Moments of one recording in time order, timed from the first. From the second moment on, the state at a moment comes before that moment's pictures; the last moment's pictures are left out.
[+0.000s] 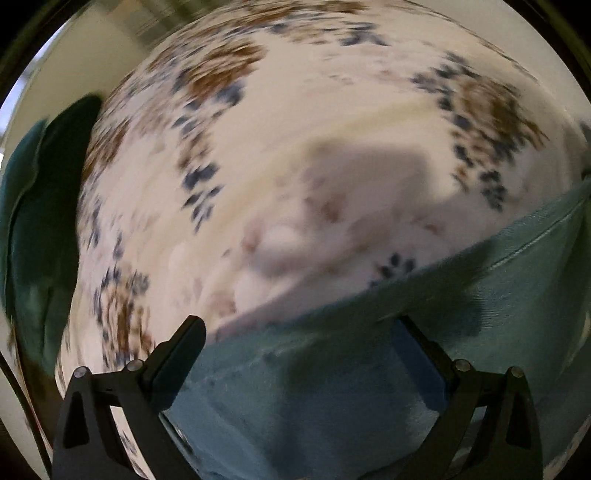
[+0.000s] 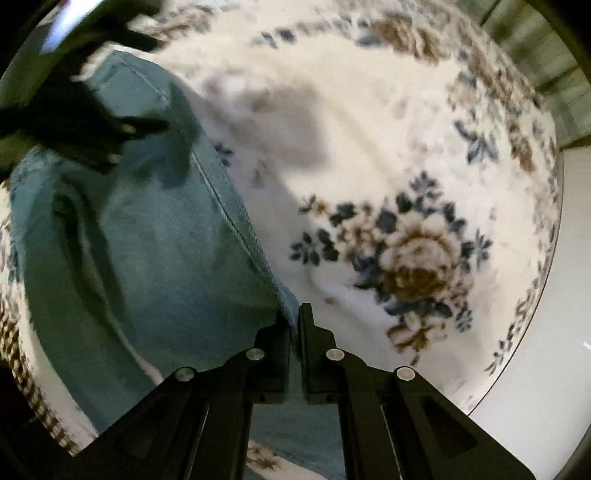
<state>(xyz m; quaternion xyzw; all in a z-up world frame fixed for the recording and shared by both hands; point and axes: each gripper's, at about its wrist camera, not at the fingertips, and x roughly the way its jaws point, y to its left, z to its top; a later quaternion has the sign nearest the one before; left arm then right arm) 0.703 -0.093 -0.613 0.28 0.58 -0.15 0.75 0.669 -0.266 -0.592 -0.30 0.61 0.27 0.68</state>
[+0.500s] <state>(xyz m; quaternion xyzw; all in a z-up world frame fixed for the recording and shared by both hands) 0.678 -0.123 -0.622 0.26 0.60 -0.29 0.69 0.663 -0.246 -0.573 -0.25 0.61 0.24 0.71</state>
